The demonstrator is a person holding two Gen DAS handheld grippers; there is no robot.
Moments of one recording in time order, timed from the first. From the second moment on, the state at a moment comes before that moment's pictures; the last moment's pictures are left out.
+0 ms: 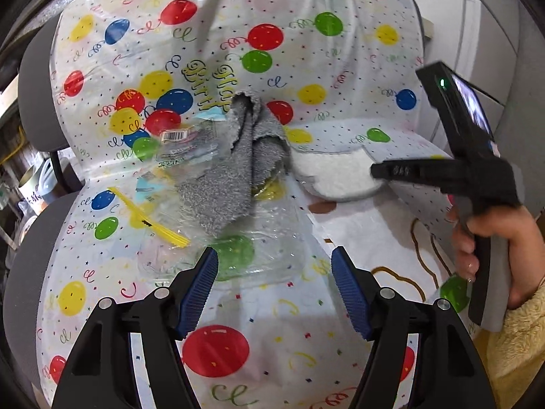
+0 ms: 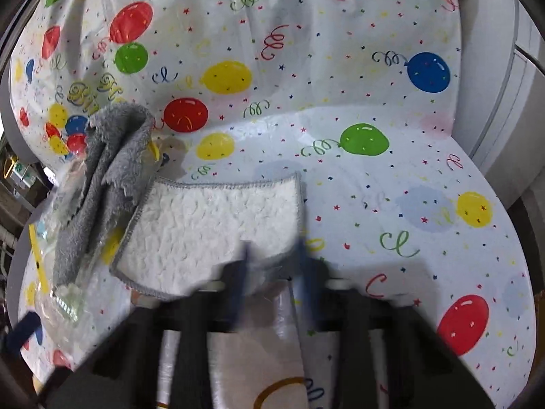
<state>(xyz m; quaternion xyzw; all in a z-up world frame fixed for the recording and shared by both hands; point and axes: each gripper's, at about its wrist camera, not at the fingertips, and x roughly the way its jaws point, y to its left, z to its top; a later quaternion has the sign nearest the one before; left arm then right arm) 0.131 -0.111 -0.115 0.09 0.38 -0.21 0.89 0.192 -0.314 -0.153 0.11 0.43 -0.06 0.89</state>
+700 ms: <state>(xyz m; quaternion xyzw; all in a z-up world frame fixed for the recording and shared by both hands) 0.094 -0.186 -0.149 0.13 0.45 -0.26 0.85 -0.010 -0.366 -0.097 0.08 0.31 -0.15 0.93</state>
